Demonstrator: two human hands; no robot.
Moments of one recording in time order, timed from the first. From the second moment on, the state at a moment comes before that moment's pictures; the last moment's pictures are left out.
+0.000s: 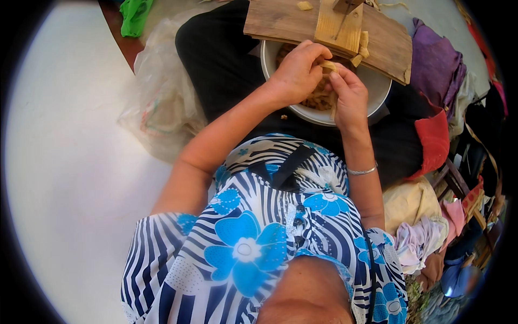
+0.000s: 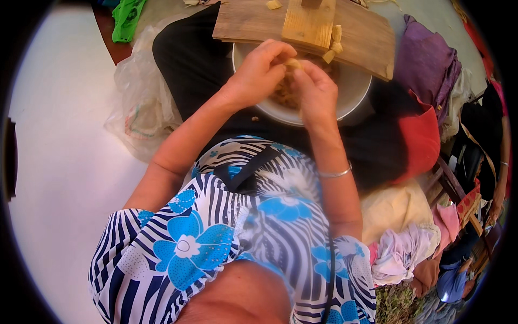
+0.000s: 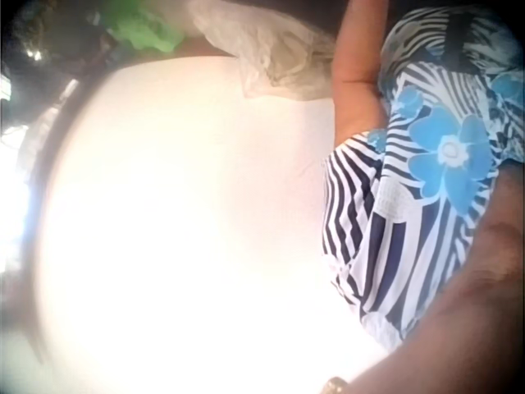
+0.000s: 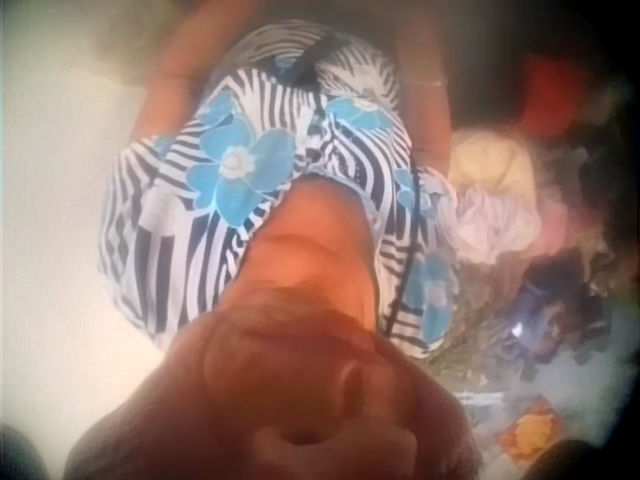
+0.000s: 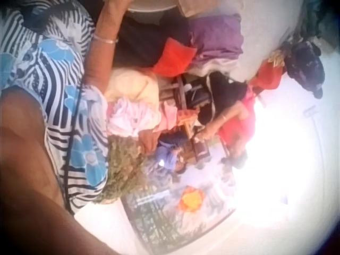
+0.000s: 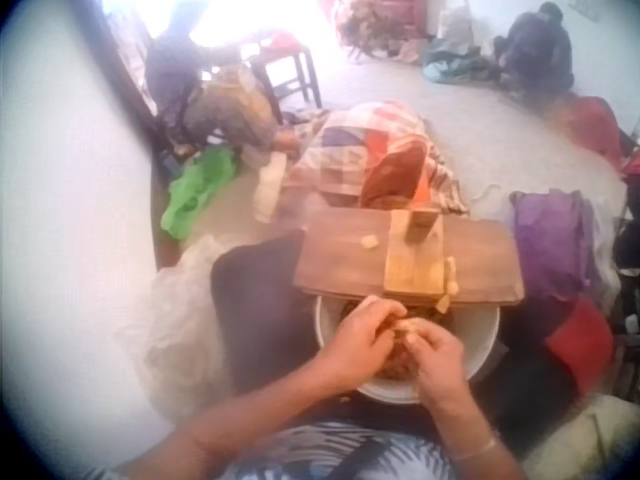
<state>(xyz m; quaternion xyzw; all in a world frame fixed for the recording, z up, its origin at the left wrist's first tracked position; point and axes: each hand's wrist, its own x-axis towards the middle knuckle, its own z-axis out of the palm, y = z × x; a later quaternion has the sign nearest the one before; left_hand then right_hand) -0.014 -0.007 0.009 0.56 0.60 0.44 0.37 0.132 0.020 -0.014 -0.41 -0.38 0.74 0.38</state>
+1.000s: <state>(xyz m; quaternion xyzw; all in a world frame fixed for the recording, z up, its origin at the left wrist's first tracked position) -0.024 -0.027 0.017 0.50 0.59 0.42 0.48 0.170 0.029 0.017 -0.35 -0.74 0.53 0.20</state>
